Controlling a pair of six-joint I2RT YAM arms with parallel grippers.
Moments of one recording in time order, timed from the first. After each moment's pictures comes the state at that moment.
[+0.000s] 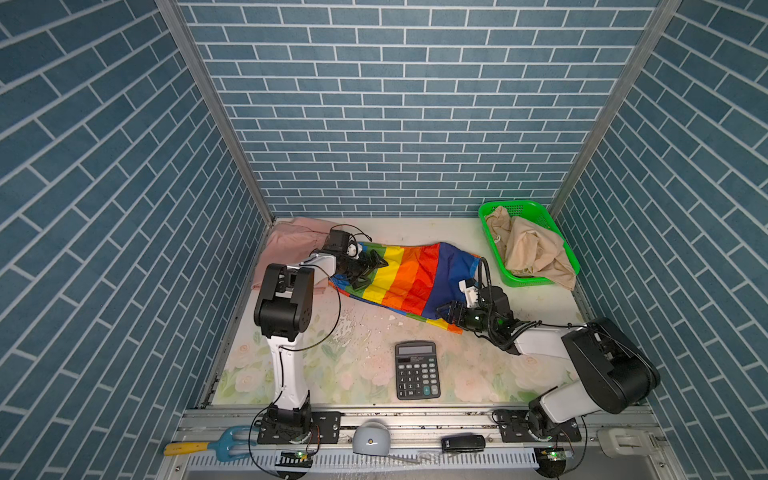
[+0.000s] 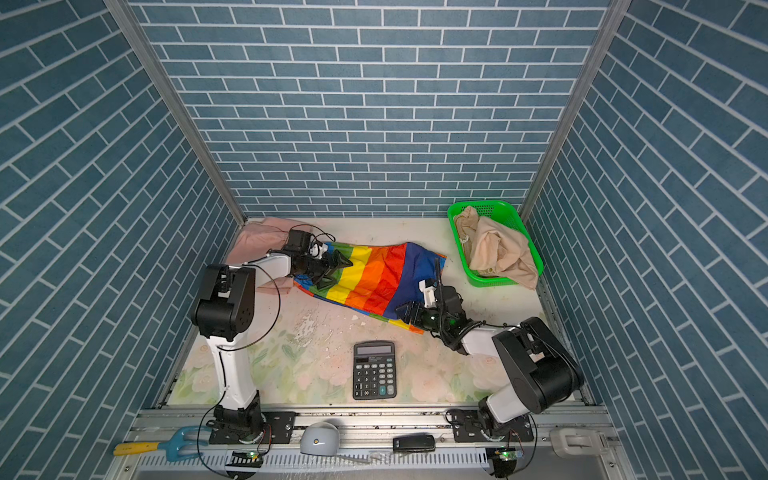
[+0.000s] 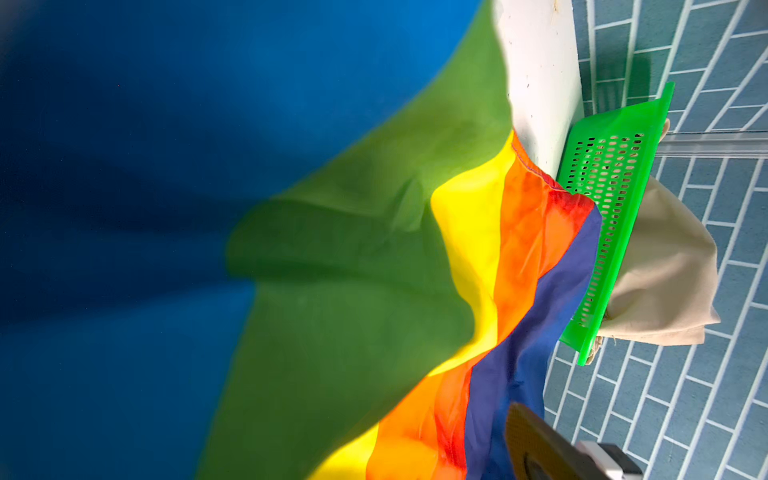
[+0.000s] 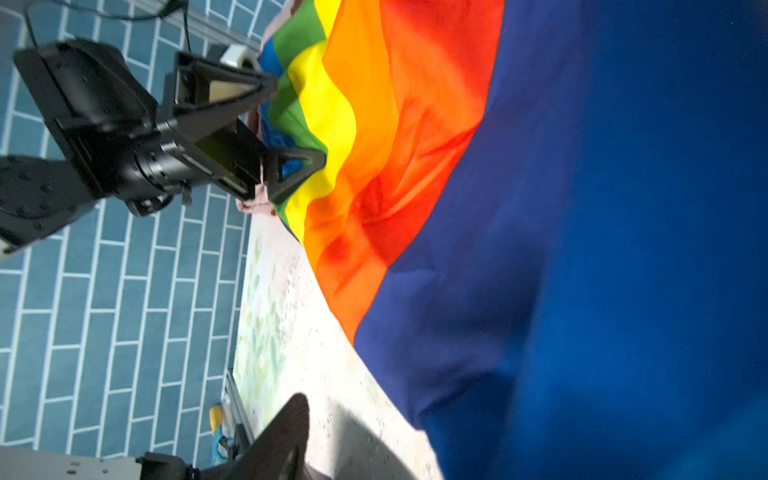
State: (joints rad) left arm -0.16 2.07 1.34 -0.28 0.68 -0.70; right arm 0.50 1.52 0.44 0.53 -0.52 0.85
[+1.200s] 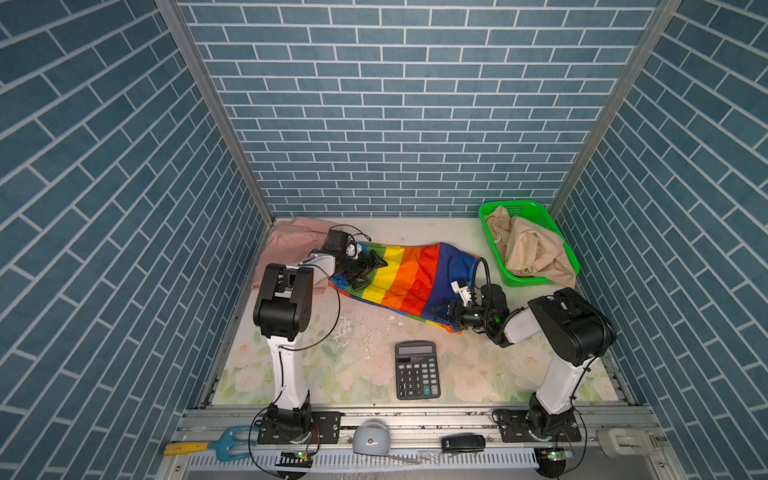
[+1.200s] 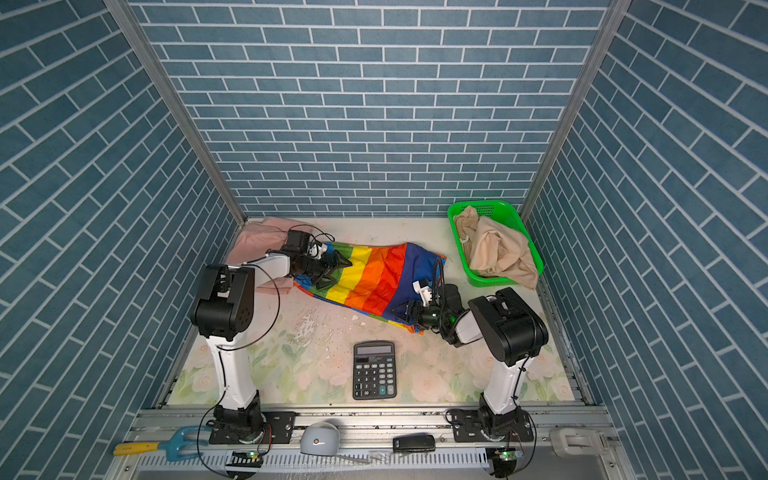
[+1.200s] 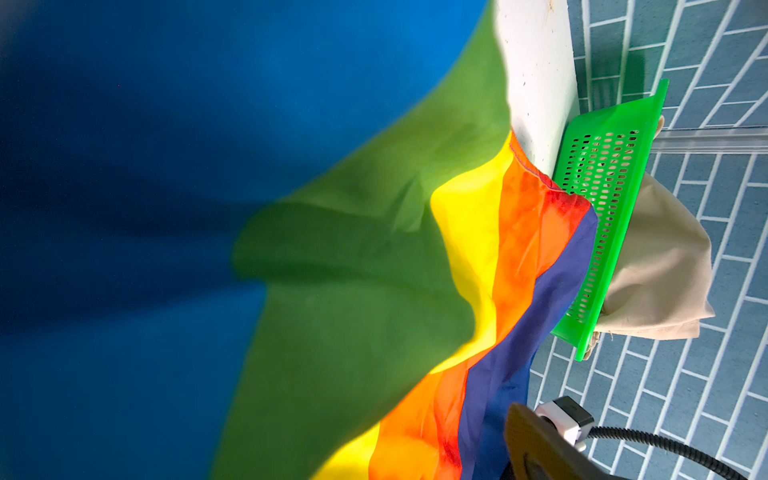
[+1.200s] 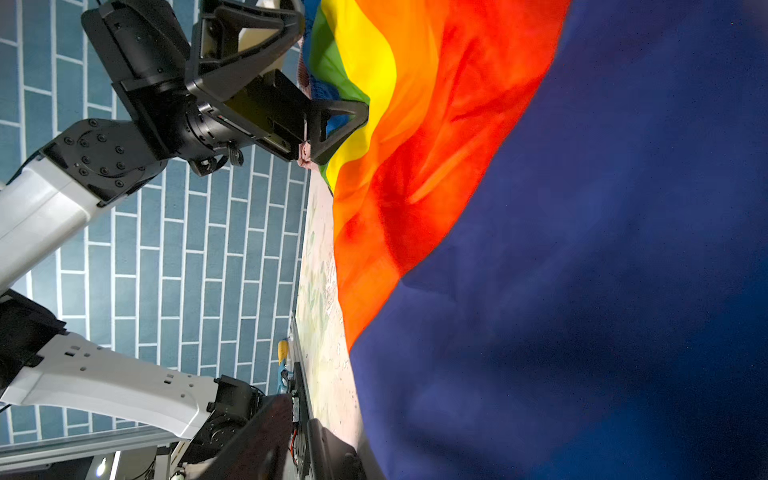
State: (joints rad) left arm -0.15 2.07 1.34 -0.29 0.70 -0.69; right arm 0.43 1.83 0.49 0.84 -0.88 0.86
